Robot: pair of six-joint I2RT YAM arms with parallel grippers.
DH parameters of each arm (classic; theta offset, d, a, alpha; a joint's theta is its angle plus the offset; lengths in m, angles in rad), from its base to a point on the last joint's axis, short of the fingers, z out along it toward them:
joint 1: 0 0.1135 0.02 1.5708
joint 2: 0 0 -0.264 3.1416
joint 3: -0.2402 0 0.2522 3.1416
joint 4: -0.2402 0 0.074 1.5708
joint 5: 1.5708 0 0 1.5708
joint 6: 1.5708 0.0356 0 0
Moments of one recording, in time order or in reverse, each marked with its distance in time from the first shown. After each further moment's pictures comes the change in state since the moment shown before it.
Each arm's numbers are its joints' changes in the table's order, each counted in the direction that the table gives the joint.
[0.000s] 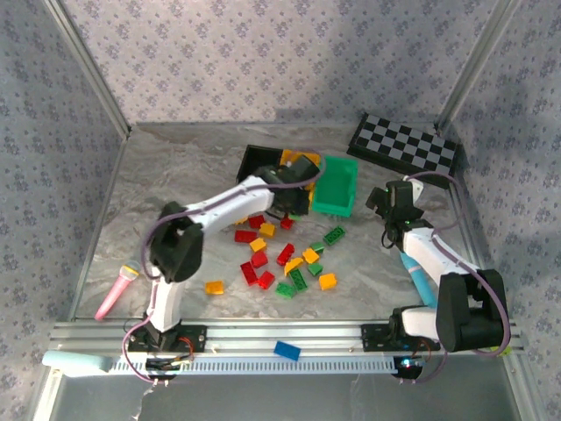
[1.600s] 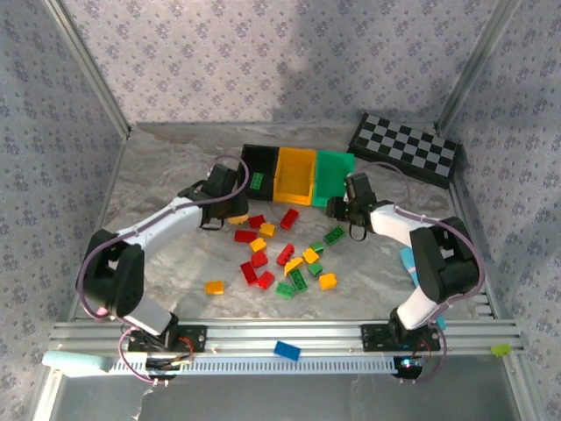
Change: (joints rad) left arm 0.318 0.439 0.699 0.379 0.005 0.077; right arm 0.222 -0.353 -0.212 -0.045 -0.337 -0.035
